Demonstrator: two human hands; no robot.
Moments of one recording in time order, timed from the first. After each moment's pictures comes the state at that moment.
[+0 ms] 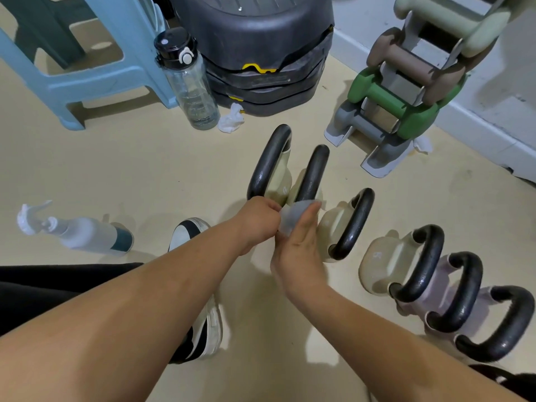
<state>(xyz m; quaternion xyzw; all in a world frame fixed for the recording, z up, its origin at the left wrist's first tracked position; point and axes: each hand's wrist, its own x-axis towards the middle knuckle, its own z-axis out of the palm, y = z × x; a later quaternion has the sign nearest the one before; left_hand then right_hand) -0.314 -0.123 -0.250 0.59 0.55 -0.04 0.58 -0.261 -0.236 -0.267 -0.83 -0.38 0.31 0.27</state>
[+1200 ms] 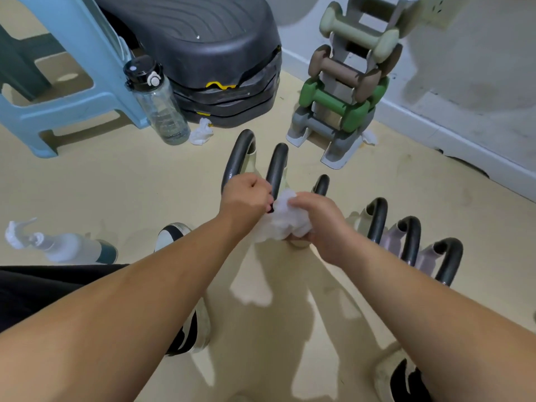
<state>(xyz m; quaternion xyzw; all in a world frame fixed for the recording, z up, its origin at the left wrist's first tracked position) -0.295 -0.156 -0.201 0.61 0.52 0.17 0.57 -0.193 -0.263 -0.171 -0.72 -0.18 0.55 0.38</state>
